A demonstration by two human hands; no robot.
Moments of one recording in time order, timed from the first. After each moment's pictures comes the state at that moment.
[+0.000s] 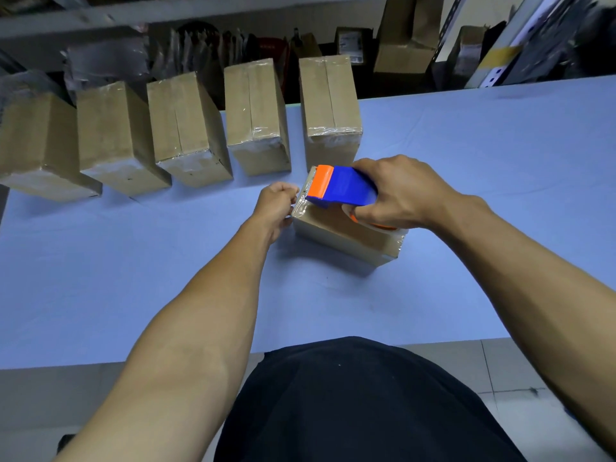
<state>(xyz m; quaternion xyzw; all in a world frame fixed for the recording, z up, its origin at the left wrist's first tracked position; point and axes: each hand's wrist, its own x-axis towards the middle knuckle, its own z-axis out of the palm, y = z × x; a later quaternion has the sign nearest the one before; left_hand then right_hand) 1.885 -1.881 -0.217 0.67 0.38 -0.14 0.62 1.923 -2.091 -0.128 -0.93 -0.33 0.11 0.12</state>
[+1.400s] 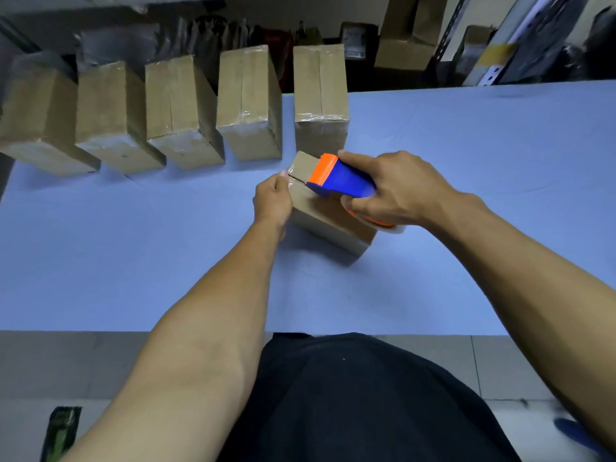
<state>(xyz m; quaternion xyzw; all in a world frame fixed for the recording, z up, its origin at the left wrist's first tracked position) 1.868 -1.925 -0.242 0.71 0.42 0.02 0.57 1.914 -2.132 -0.128 -0.93 -0.33 0.12 0.12</state>
